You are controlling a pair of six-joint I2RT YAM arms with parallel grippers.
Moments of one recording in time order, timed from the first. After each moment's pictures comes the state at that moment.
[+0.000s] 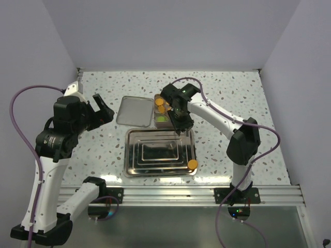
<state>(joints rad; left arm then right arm) -0.18 0.87 1.32 -1.01 -0.07 -0.53 0.77 1.90 1.82 -1.37 0.09 0.40</state>
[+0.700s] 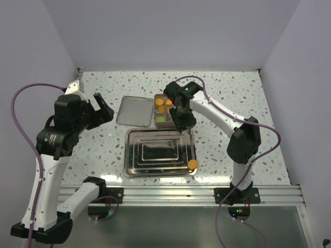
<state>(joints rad) -0.18 0.89 1.33 -1.01 -0.08 -0.51 0.73 1.91 1.82 -1.37 0.09 0.39</state>
